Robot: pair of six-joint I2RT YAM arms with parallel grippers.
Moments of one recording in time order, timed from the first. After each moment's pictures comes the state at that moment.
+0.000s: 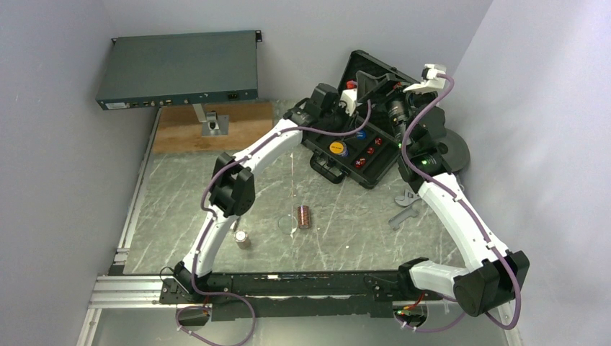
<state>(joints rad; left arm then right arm) -0.71 2.35 2.30 -0.44 0.41 0.03 0.35 1.18 1.16 0.33 0.12 0.40</state>
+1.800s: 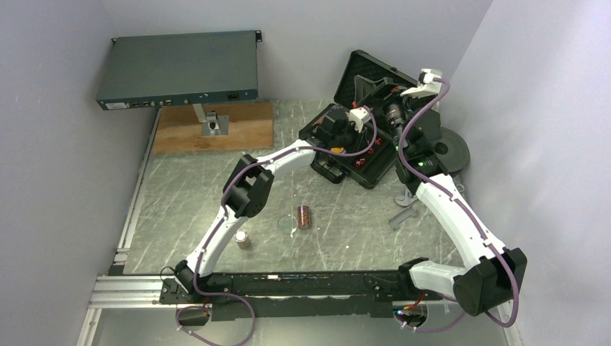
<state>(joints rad) -0.77 2.50 2.13 0.04 0.37 -0.12 0.35 1.18 1.11 0.37 0.13 0.43</state>
